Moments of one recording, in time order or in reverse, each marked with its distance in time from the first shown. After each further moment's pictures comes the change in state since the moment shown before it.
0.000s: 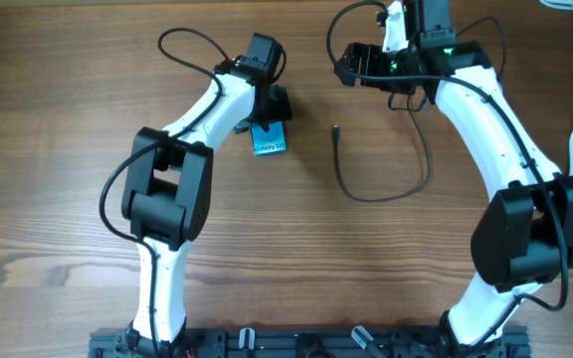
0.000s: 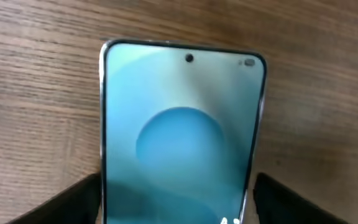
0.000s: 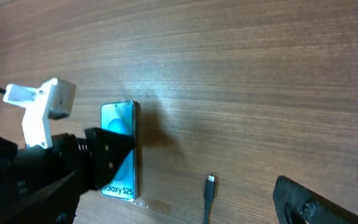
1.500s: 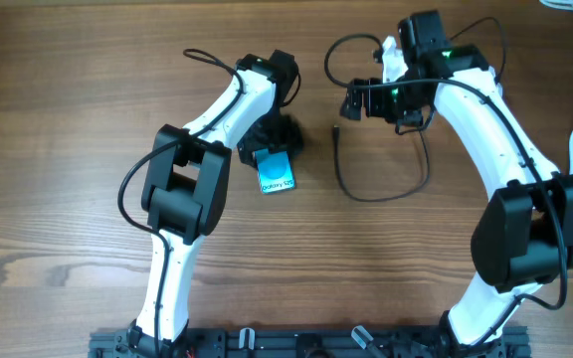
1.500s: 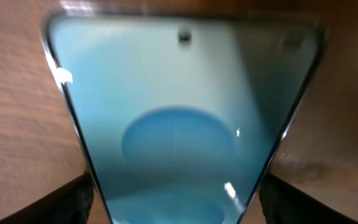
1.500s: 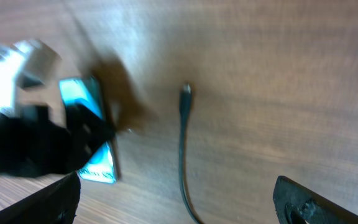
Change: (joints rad) left arm -0.061 0.090 0.144 -0.452 0.123 -0.047; right arm 0.000 0.000 -0.047 -0.279 0.007 -0.089
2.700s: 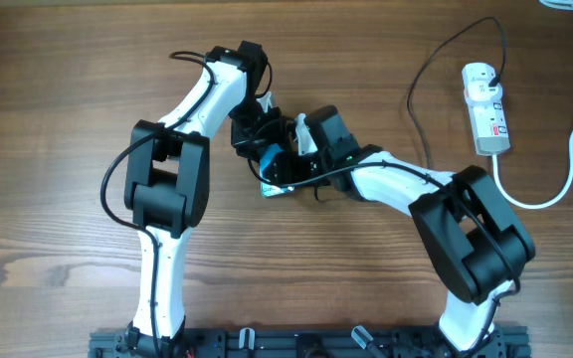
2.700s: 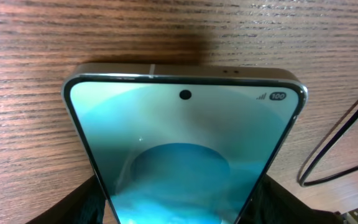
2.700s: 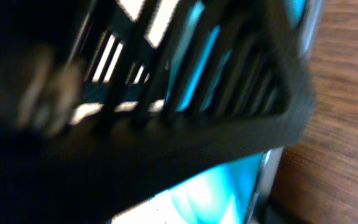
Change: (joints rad) left arm 0.108 -0.003 -0.005 -0.012 0.286 0.282; right arm 0.373 0.043 -0.547 0.934 -0.178 0.336
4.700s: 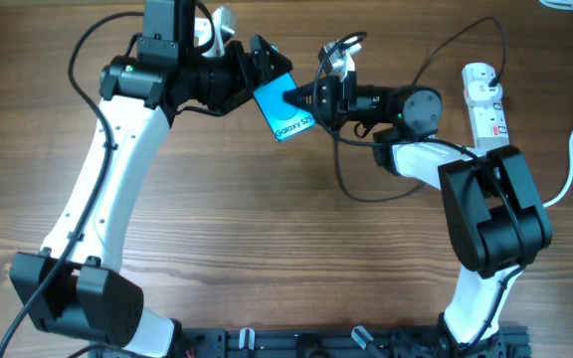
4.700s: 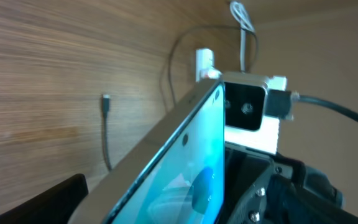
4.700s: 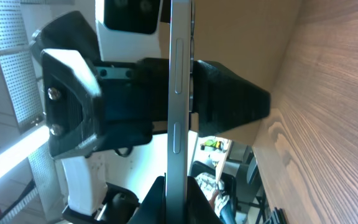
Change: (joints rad) left arm 0.112 -0.664 -0.254 0.430 0.300 -0.283; right arm -0.268 0.059 0.007 1.606 -0.706 1.434
